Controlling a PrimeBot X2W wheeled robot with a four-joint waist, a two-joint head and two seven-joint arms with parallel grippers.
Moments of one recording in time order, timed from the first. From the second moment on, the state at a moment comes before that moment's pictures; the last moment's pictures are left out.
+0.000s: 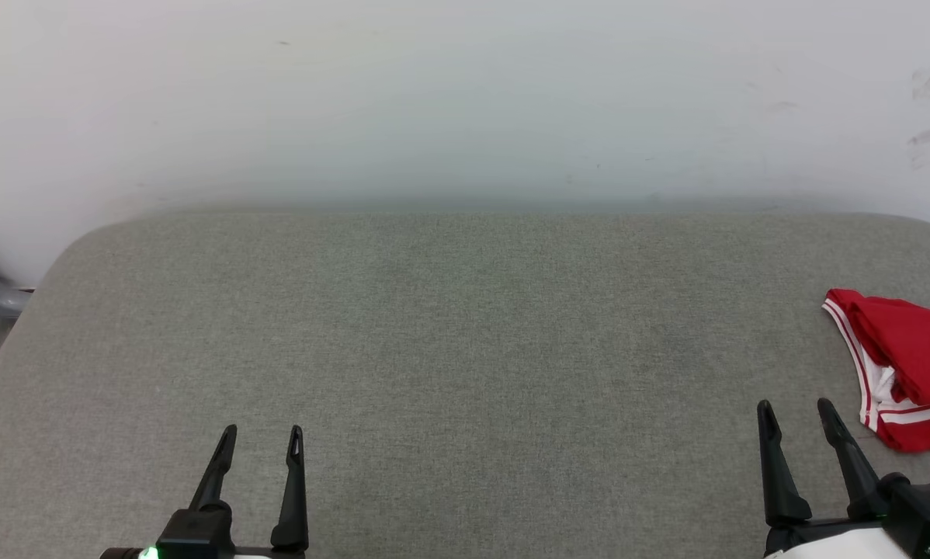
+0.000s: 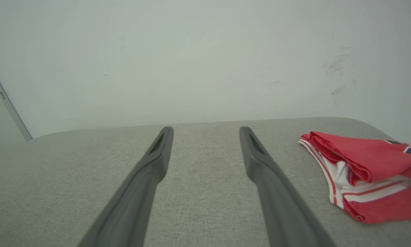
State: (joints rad) left arm 0.15 0.09 -0.07 0.01 -0.07 0.03 -0.26; right arm 0.09 -0.05 -0.06 0.07 0.17 0.13 -0.26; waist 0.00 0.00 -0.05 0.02
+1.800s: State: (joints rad) left arm 0.09 0.07 0.01 0.14 -0.63 -0.04 -0.12; right arm 0.08 -0.06 -0.05 0.13 0.72 0.13 -0.14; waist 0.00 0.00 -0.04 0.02
